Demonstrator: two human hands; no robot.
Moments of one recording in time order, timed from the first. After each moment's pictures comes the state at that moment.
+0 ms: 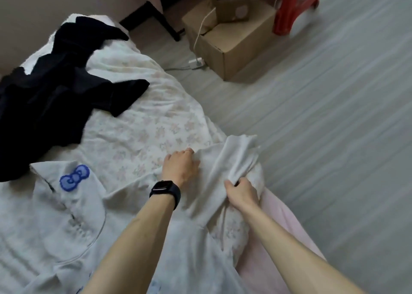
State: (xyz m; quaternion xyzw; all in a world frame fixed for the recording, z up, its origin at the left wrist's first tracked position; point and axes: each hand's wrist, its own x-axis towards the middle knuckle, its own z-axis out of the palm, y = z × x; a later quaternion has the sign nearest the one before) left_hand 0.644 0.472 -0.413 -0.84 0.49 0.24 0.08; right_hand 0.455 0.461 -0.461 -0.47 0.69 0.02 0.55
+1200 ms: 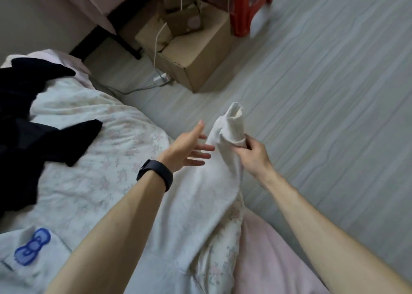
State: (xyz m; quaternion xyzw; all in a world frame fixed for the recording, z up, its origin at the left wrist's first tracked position) left_hand 0.582 0.277 -0.418 -0.71 0.21 0.65 -0.15; right_hand 0.388 0.279 -0.475 -0.43 0.61 -0.27 0.61
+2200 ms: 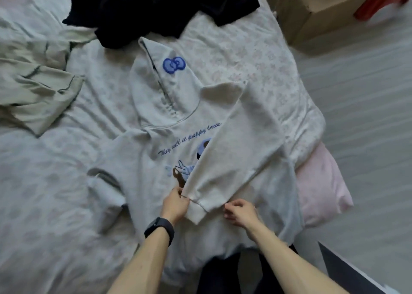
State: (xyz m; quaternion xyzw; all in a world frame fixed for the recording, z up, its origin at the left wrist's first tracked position) left_hand 0.644 0.958 -0.411 -0.87 0.03 0.48 -0.13; right_hand 0.466 0.829 -0.412 -0.36 0.64 0.16 0.66
